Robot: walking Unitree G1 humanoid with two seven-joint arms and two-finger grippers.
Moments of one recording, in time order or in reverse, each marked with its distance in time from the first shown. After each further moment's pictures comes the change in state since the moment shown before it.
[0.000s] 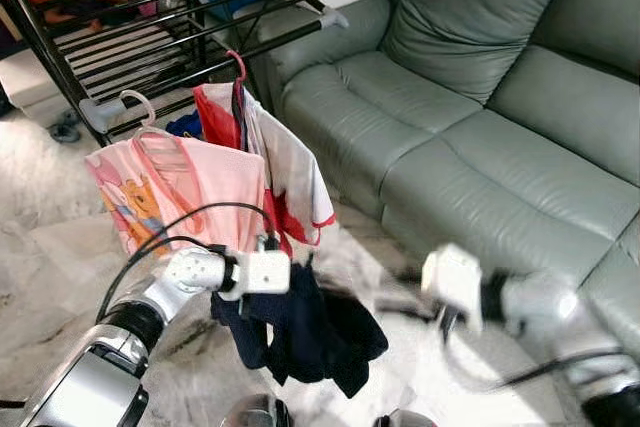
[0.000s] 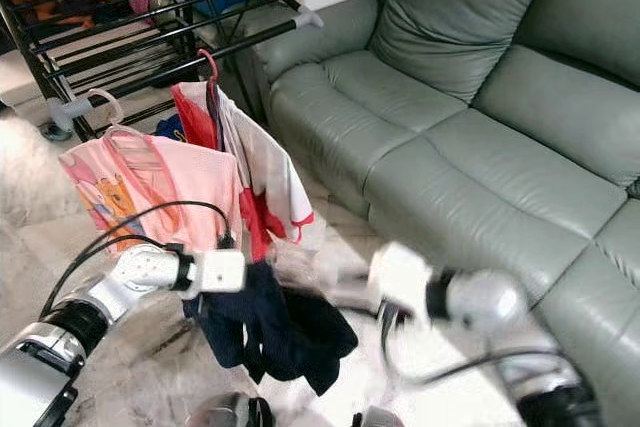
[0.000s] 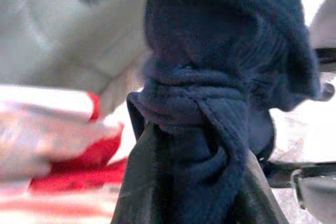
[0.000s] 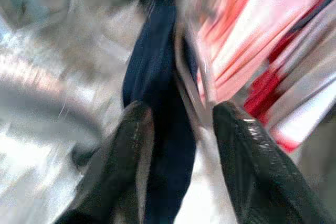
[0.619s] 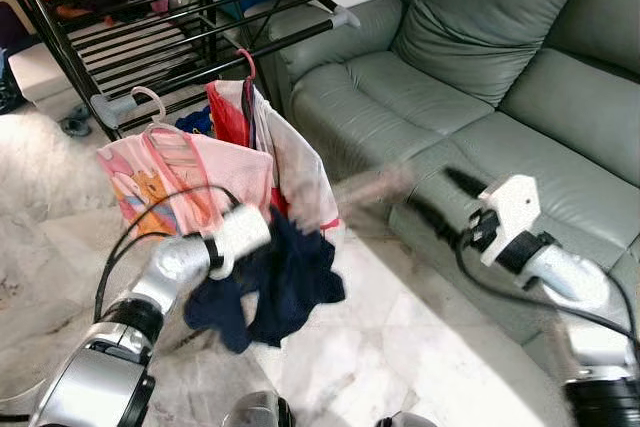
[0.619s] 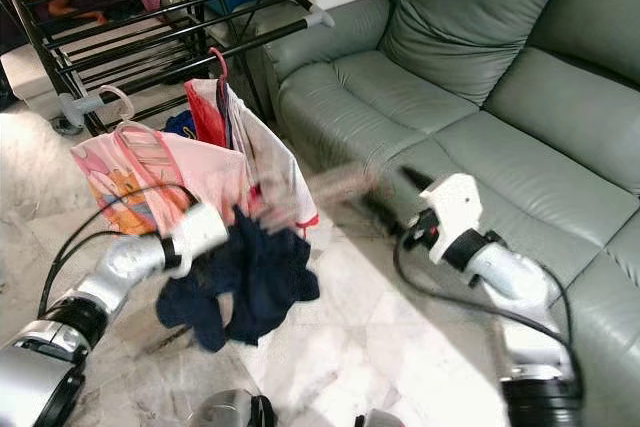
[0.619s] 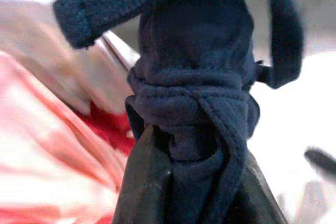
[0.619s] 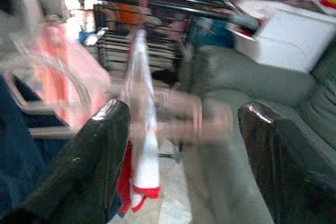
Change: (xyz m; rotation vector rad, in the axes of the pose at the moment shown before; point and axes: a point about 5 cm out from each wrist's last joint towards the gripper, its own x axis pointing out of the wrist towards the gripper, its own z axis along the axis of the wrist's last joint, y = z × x) left arm -0.013 0.030 -0.005 -0.380 -0.103 0.323; right arm -0.020 -0.038 0.004 0.115 -0.232 -0.711
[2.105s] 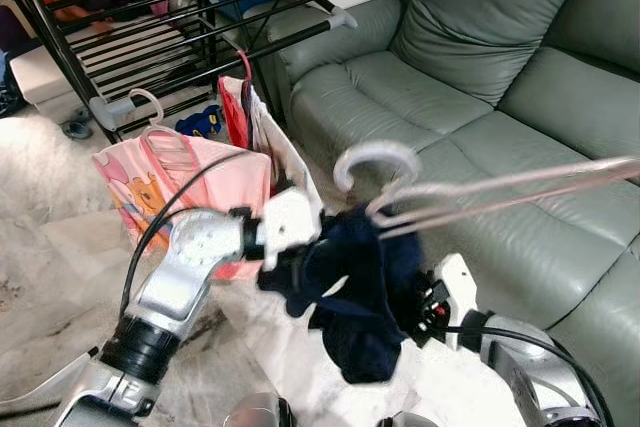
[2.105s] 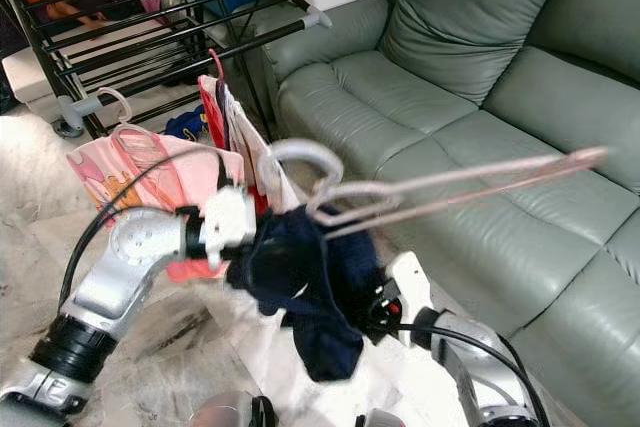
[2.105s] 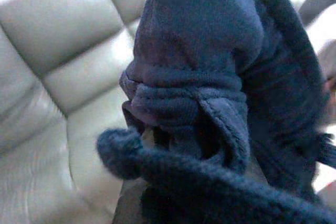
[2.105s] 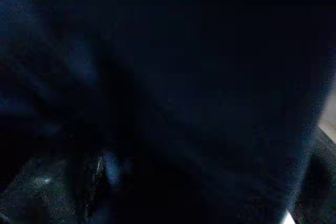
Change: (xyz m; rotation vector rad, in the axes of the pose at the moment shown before) left arm -0.014 -0.053 0.132 0.232 -0.522 -0.393; right arm -0.035 0.058 -0.099 0.307 0.476 0.256
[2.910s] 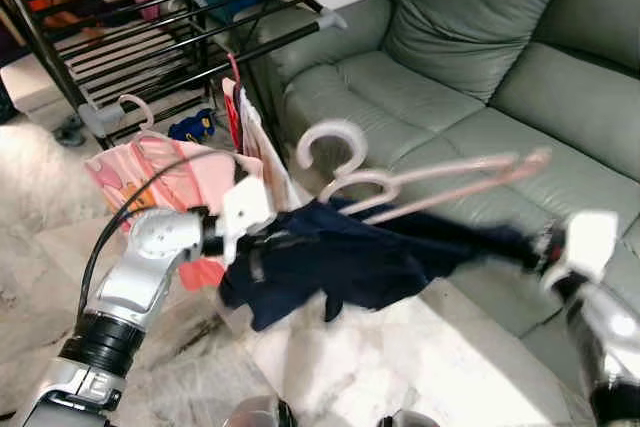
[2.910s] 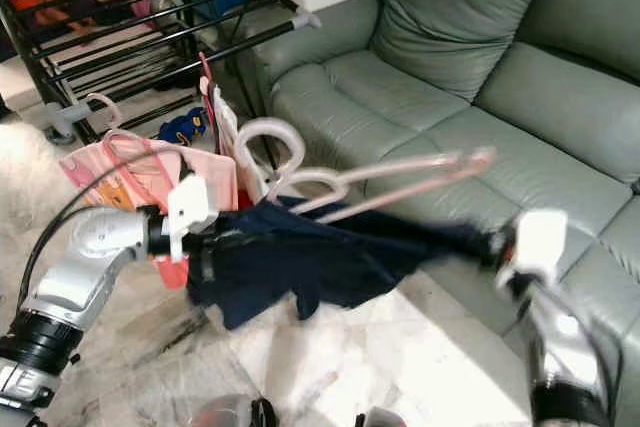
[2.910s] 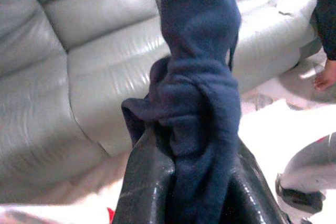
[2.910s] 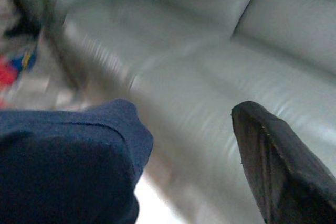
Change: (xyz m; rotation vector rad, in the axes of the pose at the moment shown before) left arm -0.057 0.006 -0.052 -0.196 0.225 0.105; right arm -0.073 -0.104 0.055 0.040 -0.344 -0.813
